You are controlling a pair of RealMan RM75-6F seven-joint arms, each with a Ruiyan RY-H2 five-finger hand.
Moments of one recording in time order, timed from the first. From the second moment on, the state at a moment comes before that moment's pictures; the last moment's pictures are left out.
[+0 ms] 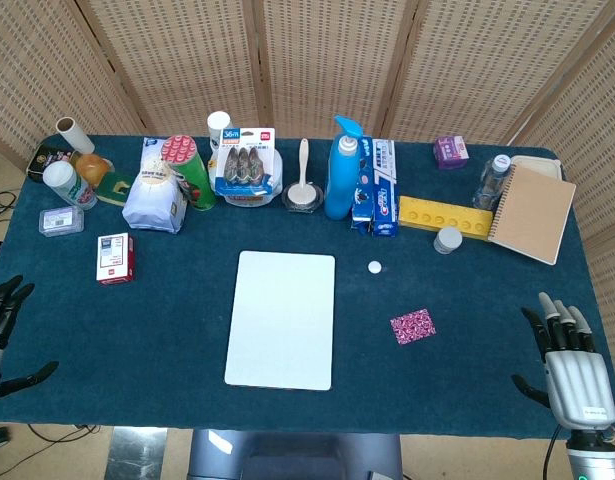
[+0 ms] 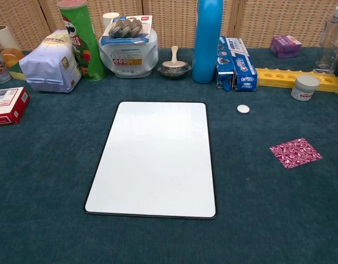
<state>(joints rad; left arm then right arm) -0.01 -0.97 0.01 -1.81 1.64 1.59 -0.04 -0.01 -1.13 0.04 -1.78 -1.60 1.58 -0.31</state>
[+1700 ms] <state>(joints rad) -0.02 -0.99 -0.01 -1.84 1.58 1.57 0.04 0.57 -1.31 0.07 -1.45 -1.49 0.79 -0.16</state>
